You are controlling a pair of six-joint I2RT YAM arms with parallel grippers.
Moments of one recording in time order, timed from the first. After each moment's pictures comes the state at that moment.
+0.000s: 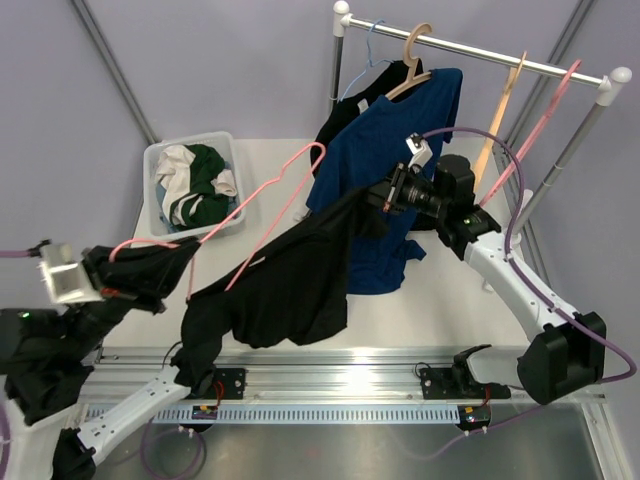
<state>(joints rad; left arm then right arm) -0.72 0.41 1.29 -0.44 0.16 -0.18 0.36 1.27 1.04 0.02 -0.58 0.79</state>
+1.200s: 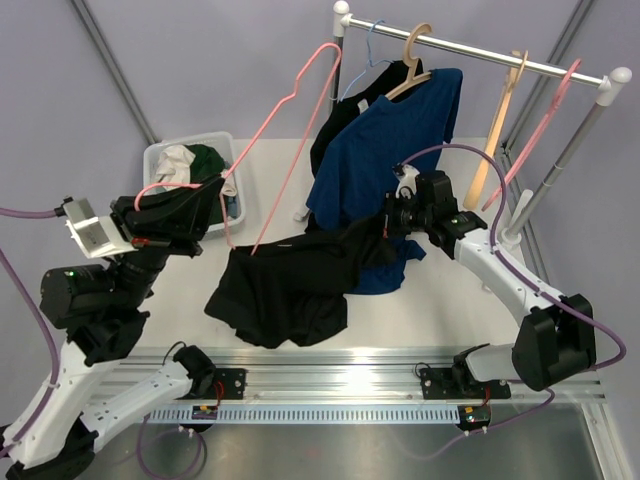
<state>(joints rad) -0.72 0.64 1.14 0.21 0.11 -0.19 0.37 1.36 1.04 -0.31 -0.44 0.42</state>
